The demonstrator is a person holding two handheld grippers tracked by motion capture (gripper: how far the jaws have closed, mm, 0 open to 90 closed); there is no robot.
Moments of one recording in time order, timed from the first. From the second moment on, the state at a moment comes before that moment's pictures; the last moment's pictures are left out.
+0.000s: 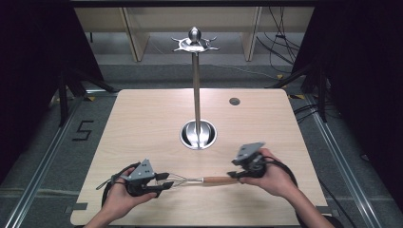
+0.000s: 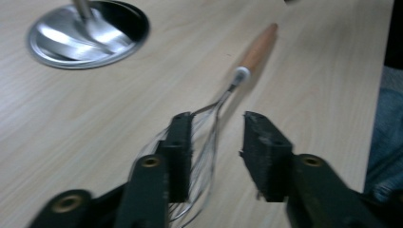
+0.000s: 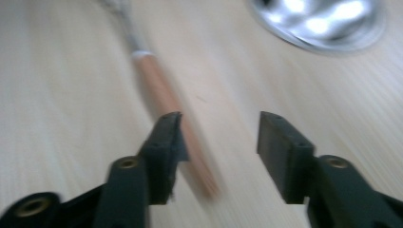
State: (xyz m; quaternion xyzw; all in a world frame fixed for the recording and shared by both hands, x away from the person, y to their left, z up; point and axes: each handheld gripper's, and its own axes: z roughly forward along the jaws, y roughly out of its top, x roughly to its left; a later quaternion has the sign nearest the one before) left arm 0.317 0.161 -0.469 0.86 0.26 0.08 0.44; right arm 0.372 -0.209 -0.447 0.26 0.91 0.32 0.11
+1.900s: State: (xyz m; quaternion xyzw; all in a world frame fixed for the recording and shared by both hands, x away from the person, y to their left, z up) left arm 0.402 0.055 -0.459 0.93 0.20 0.09 0.31; right arm 0.369 -0.286 -0.459 0.46 0.83 0.31 0.13
